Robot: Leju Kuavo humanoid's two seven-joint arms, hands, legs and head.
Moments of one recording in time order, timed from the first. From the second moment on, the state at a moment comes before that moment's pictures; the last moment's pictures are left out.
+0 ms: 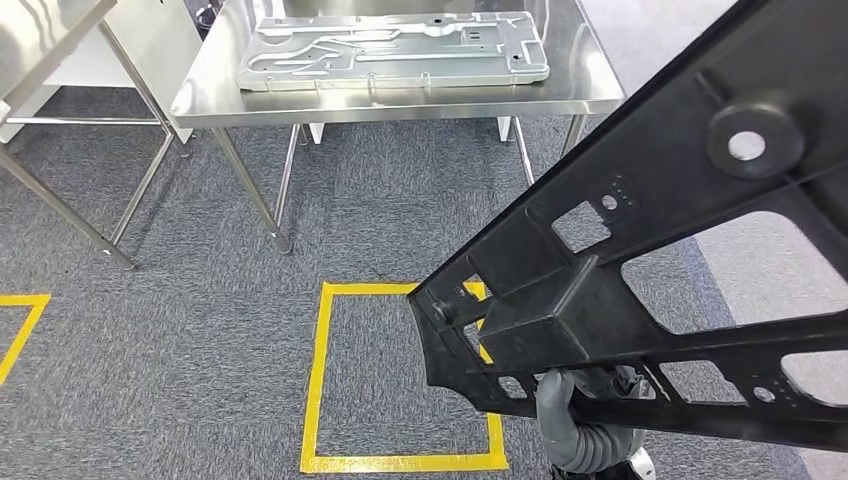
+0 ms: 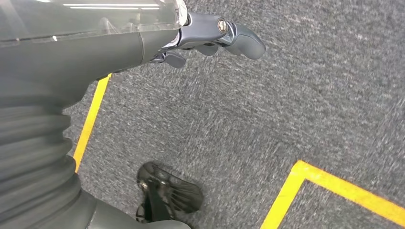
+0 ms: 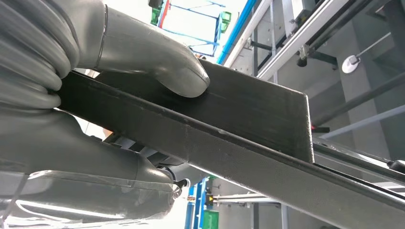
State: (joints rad) left arm -0.10 0.06 1.27 -0.23 -0.79 0.05 -0.35; right arm 0.07 -0.14 0.52 -2.15 0.23 -0.33 -0.70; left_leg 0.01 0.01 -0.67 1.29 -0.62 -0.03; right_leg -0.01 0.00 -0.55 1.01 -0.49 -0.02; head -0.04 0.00
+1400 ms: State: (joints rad) left arm -0.11 0.07 1.24 -0.23 -0.81 0.07 -0.35; right arm 0.10 -0.16 0.54 -2.19 0.24 -0.41 -0.70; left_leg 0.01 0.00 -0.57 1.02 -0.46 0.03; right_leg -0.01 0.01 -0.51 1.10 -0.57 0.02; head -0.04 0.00
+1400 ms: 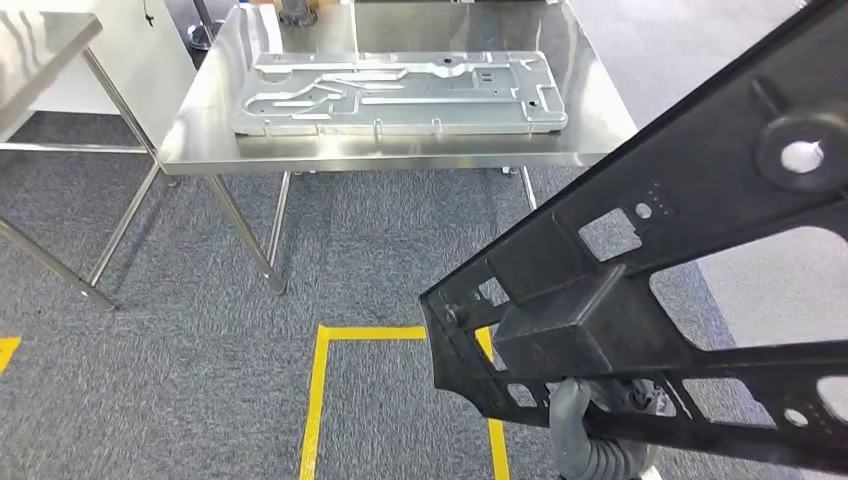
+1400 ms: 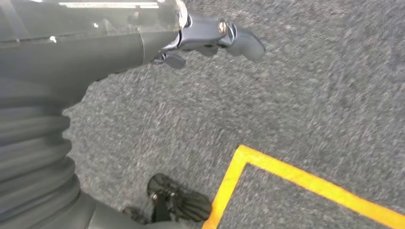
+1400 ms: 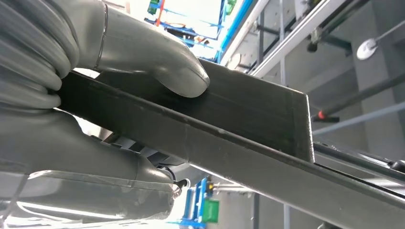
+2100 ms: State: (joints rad) left arm -0.10 0.07 1.24 -0.23 -0.81 0.07 -0.35; right arm 0.12 -0.17 0.55 -2.22 0.23 -0.41 -0.70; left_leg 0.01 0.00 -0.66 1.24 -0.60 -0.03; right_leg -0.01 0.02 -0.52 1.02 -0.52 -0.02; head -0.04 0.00
